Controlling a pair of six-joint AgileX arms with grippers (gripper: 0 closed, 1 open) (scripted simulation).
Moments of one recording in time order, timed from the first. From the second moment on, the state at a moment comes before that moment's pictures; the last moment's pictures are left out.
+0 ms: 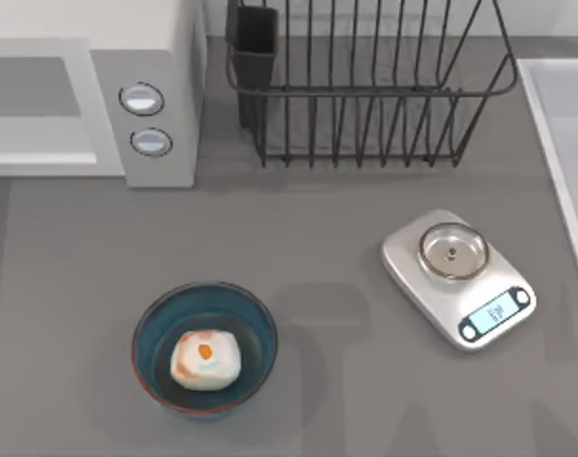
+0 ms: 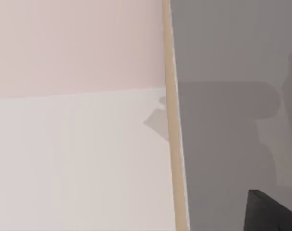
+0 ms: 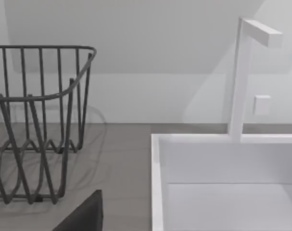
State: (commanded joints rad) left arm 0.98 1.76 1.06 -0.32 0.65 0.90; right arm 0.00 0.00 0.00 0.00 0.00 0.00
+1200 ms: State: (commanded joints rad) left arm 0.68 1.36 0.68 -0.13 0.51 0.63; right arm 0.00 0.00 0.00 0.00 0.00 0.00
